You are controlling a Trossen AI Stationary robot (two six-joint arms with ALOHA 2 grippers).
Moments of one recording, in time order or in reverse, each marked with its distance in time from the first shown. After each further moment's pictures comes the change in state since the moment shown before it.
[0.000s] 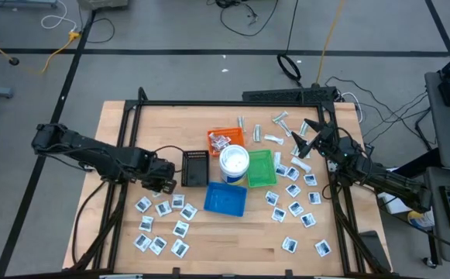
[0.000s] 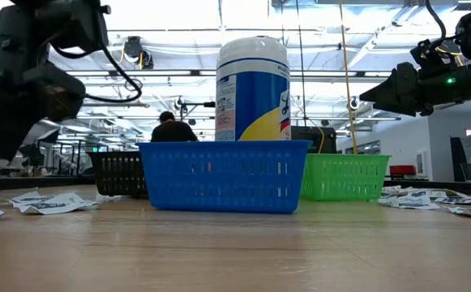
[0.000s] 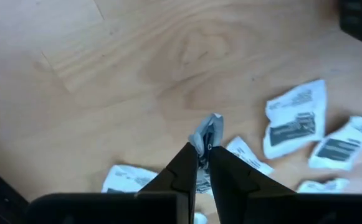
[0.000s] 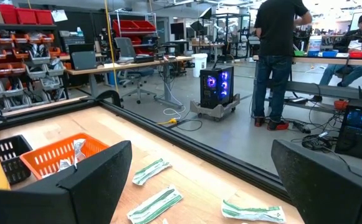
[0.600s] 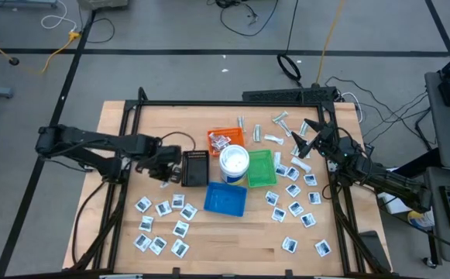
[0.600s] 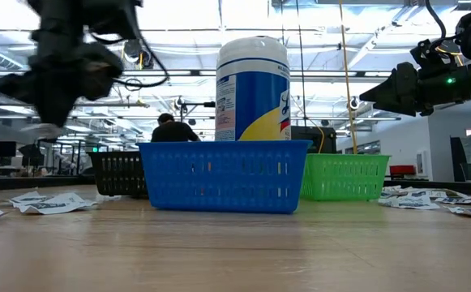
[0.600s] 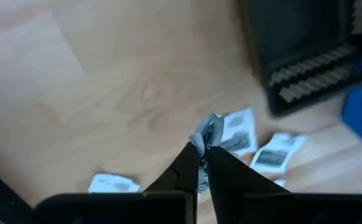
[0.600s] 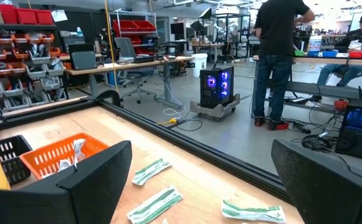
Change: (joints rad) left arm 0.166 0.082 0.216 -0.125 -0.001 0.161; right arm 0.000 0.000 0.000 0.000 0.000 0.000
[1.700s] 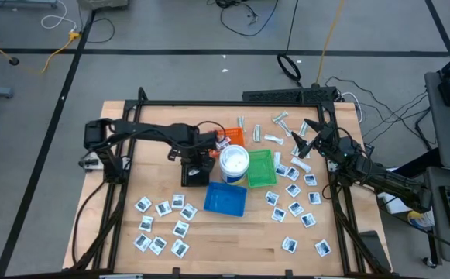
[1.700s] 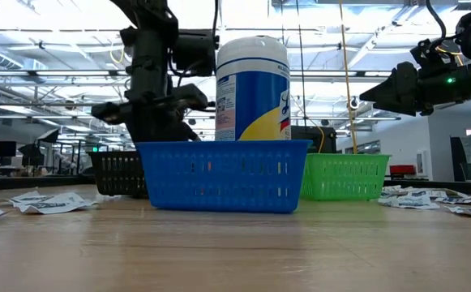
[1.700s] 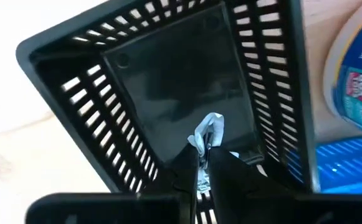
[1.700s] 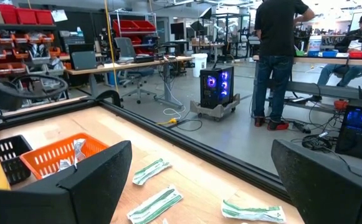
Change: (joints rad) left arm 0.147 0.504 0.374 0.033 -0.035 0.164; right arm 0.000 0.000 0.000 0.001 0.000 0.000
